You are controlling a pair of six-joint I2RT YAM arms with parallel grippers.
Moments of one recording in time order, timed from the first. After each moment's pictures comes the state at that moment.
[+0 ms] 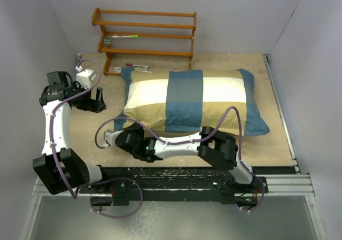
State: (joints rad) left arm 0.35 1.30 1.19 -0.88 0.52 0.44; right arm 1.36 2.13 1.46 0.03 0.79 -0.79
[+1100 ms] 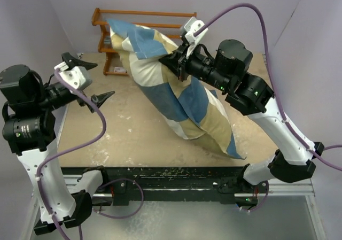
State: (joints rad) left arm 0.22 1.01 1.74 -0.96 1.05 0.61; right arm 0.92 1.45 2.01 -0.51 0.00 -0.09
